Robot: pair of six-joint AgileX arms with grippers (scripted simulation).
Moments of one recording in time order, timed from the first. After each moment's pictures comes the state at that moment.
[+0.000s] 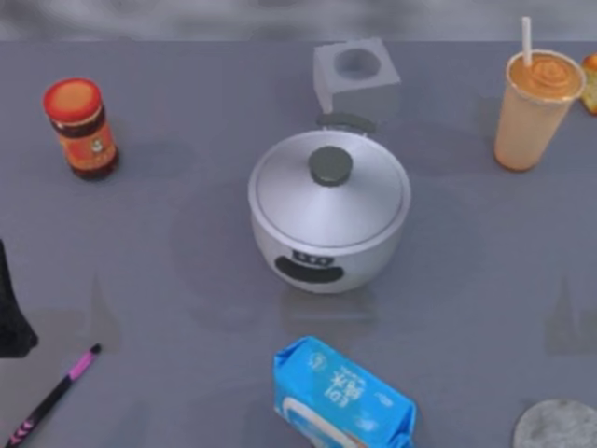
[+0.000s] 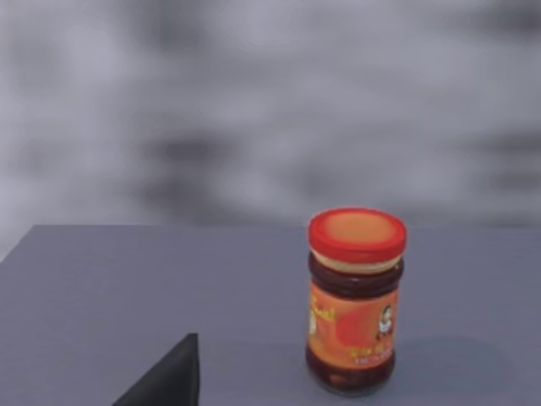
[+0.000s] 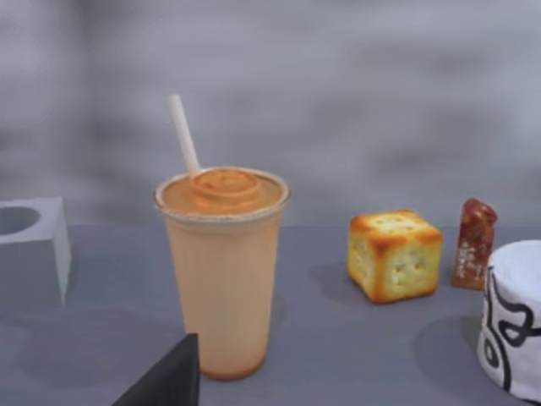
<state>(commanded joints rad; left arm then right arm) 0.00 0.00 0.00 0.00 0.00 0.00 0.00 0.00 0.00 0.00 0.00 0.00</state>
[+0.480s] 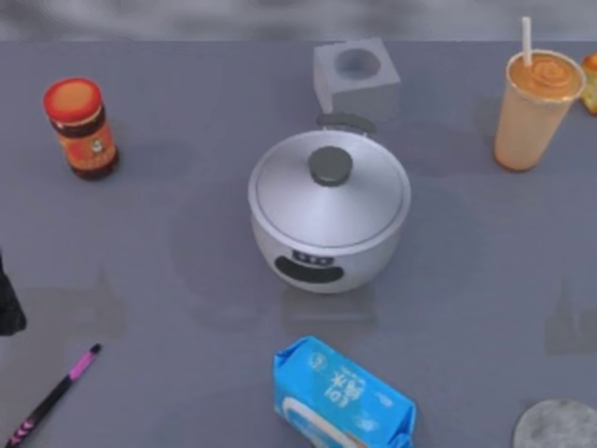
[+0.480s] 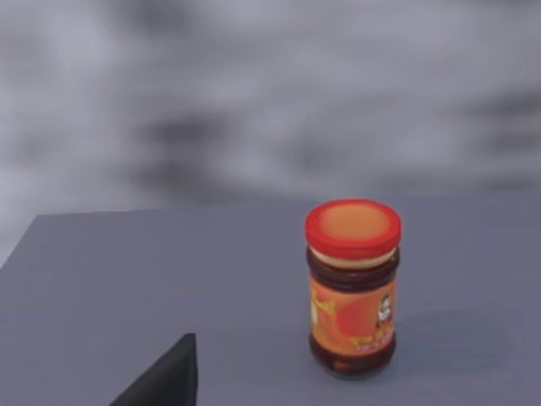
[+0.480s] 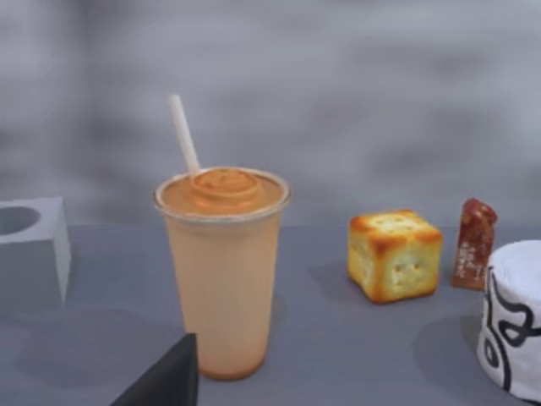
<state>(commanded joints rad) 0.00 0.18 0.19 -0.10 0.02 0.06 0.00 0.00 0.00 0.00 0.00 0.00</state>
